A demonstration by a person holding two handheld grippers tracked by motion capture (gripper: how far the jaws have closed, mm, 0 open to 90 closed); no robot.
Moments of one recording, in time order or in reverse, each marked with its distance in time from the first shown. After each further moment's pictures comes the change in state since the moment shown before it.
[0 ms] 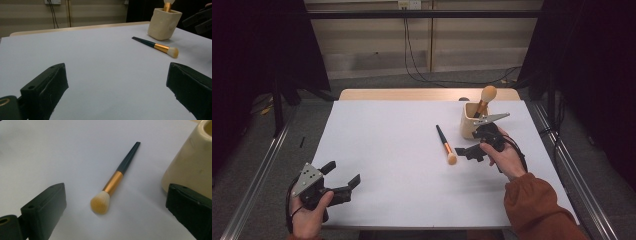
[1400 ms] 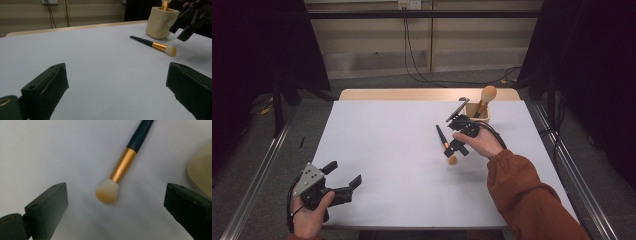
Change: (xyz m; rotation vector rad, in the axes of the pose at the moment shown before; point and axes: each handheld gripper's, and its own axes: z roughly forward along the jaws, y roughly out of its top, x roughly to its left) left arm -0.001 0.000 0.001 0.005 -0.013 0.012; right arm 0.014 0.054 0.053 0.513 -0.037 0.016
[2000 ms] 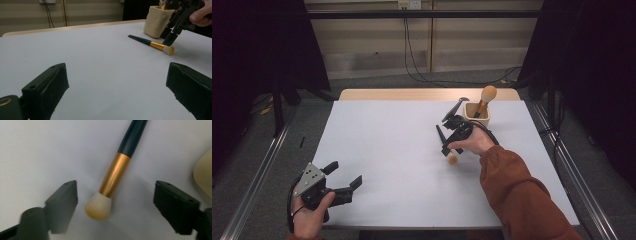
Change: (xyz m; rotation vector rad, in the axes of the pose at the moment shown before) left arm -0.001 0.000 0.001 0.006 -0.017 0.004; right arm -0.008 0.014 0.028 0.074 -0.023 0.074
